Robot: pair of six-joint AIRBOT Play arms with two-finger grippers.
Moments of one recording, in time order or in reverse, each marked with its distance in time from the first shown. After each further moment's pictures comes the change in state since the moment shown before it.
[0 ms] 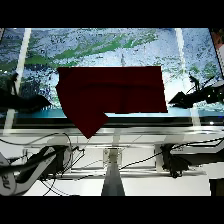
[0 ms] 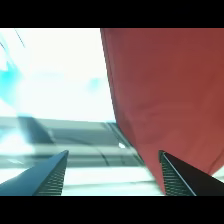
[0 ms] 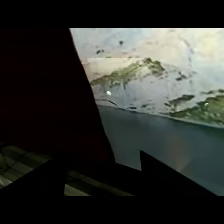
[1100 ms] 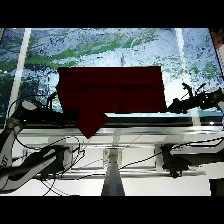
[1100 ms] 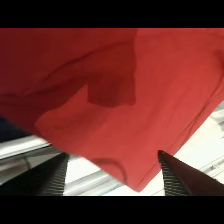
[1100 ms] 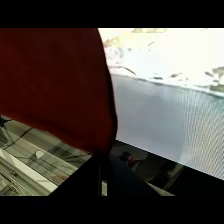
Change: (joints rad) left arm -0.267 -0.139 -0.294 -0.230 0.179 0.124; right arm 0.015 0.000 -0.093 -0.003 0.031 -0.056
